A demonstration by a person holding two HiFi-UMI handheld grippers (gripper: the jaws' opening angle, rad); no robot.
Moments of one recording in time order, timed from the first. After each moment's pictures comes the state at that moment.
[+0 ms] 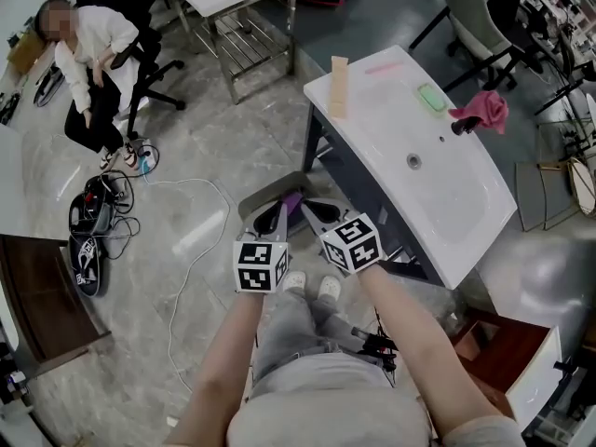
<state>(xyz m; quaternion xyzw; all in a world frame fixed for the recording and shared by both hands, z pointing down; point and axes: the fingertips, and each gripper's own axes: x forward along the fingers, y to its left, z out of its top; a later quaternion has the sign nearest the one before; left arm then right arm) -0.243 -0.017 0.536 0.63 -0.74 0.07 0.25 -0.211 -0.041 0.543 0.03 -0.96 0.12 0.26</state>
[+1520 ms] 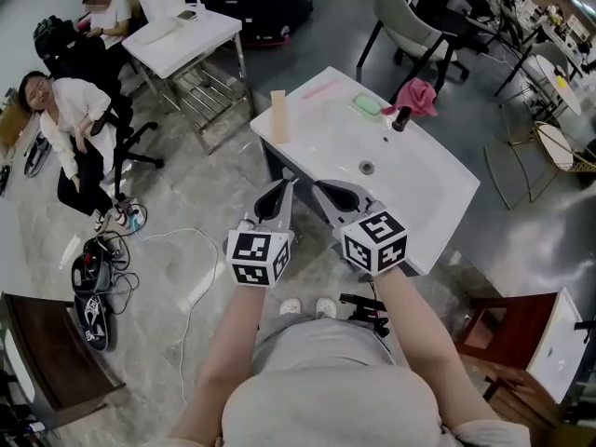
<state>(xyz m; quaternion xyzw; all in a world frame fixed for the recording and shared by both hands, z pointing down) -0.148 -0.105 0.384 0.73 -0.68 0.02 0.08 -0.101 -0.114 0.369 0.14 -0.98 0.08 0.10</state>
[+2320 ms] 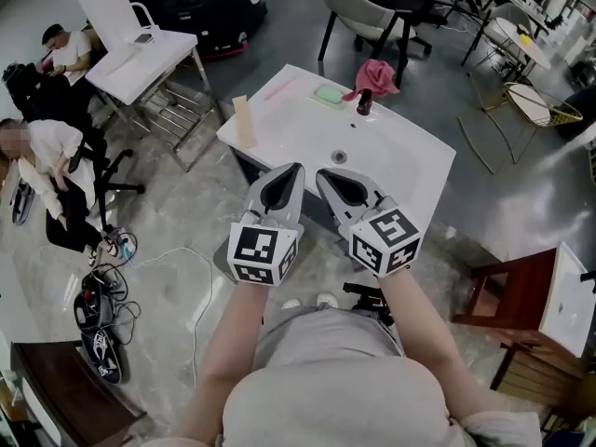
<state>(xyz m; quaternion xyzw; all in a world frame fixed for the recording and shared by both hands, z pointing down) -0.066 -0.131 0.326 0.80 -0.59 0.00 0.00 -0.034 -0.127 0.327 0.23 -0.97 0.05 0.04</state>
